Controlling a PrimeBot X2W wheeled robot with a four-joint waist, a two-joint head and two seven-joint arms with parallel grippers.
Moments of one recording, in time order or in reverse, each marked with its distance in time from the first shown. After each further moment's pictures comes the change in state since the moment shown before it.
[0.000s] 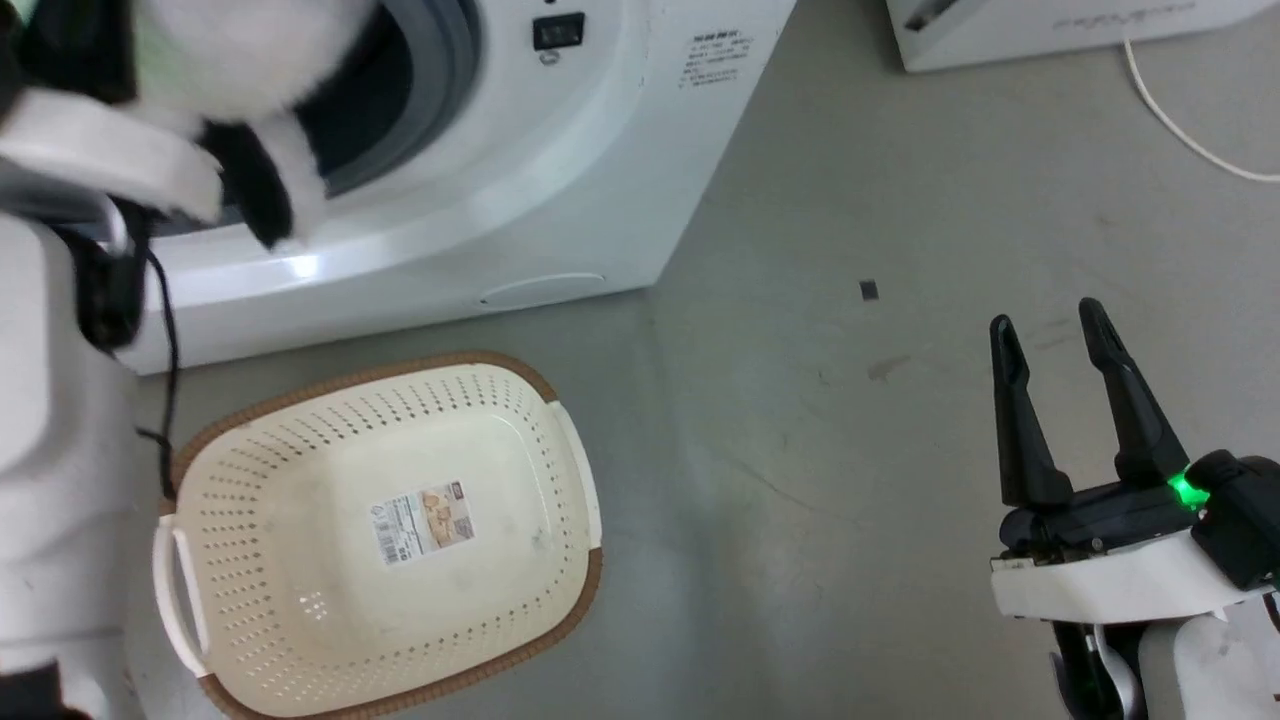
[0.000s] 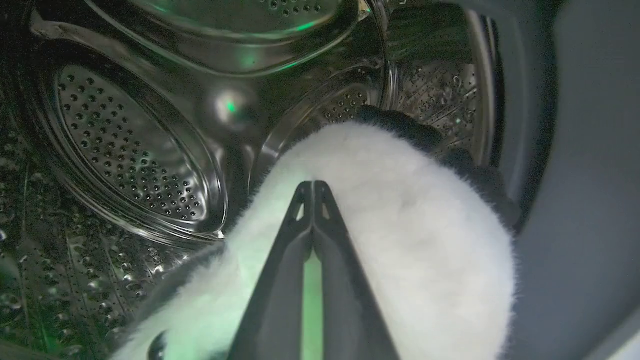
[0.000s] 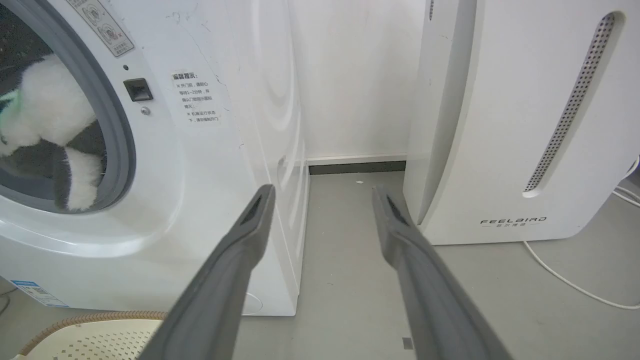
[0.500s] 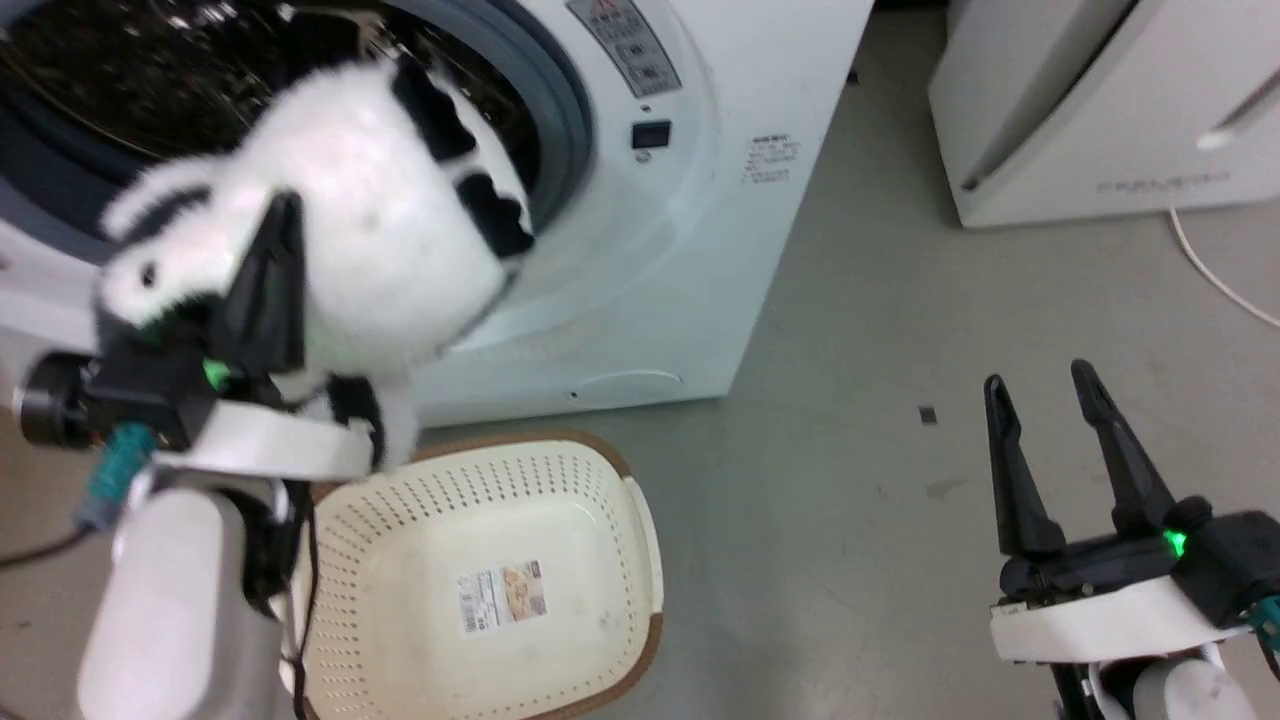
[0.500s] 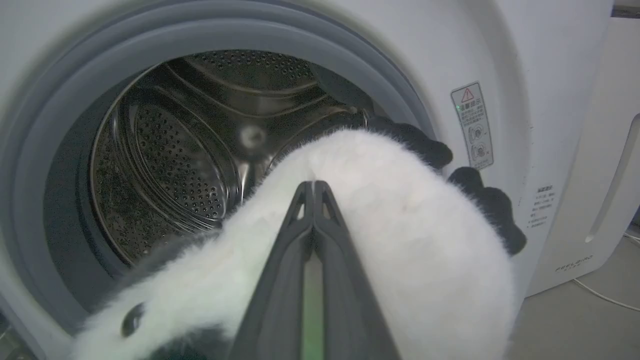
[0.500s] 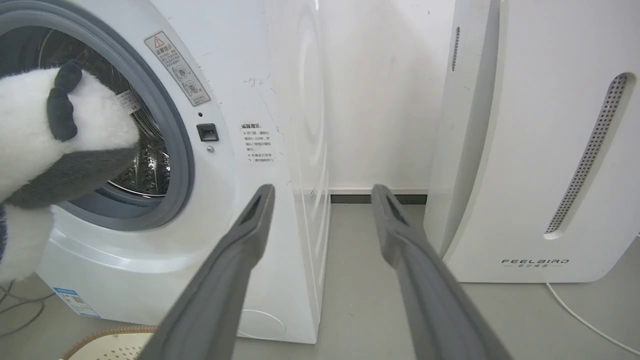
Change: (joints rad) left arm 0.473 -0.152 0.005 -0.313 0.021 0.033 -0.066; right arm 0.080 0.000 -0.012 0.030 -0.053 0.000 0.000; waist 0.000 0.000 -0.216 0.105
